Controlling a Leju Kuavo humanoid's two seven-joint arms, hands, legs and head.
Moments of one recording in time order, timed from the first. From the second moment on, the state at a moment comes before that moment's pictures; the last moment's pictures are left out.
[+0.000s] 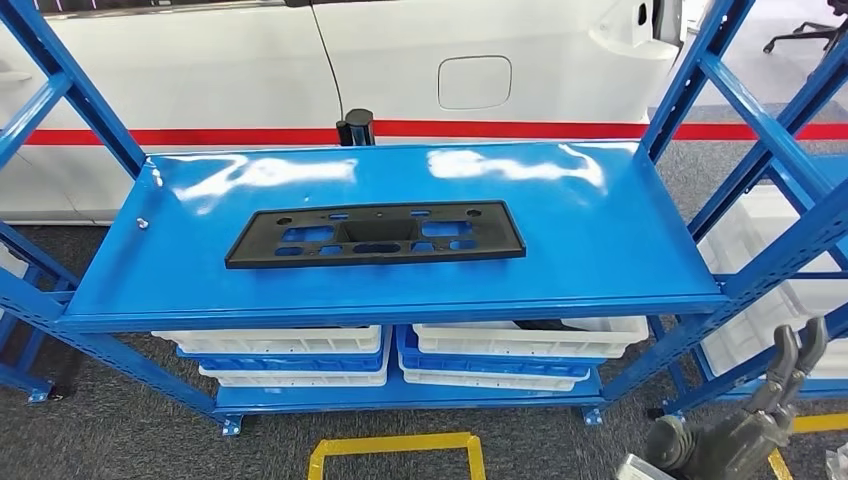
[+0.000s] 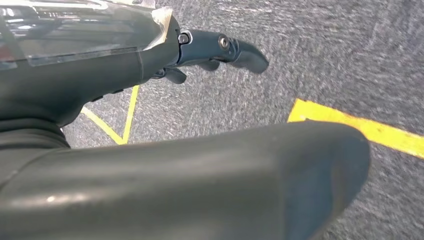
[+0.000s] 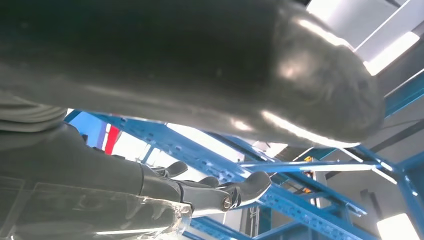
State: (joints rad) left arm -0.10 -0.15 1.42 -0.21 -1.00 0.20 -0.14; right arm 0.26 0.23 -0.10 -1.94 0.70 -0.70 -0.66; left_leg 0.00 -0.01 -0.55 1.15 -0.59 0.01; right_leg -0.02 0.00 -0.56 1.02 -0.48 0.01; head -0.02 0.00
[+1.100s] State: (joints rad) left arm -0.10 -0.16 1.42 -0.21 -0.99 0.24 -0.13; right arm -0.16 -0.08 0.29 -1.37 1.37 -0.65 -0.11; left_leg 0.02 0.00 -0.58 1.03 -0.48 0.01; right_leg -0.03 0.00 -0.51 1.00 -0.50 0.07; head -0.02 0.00
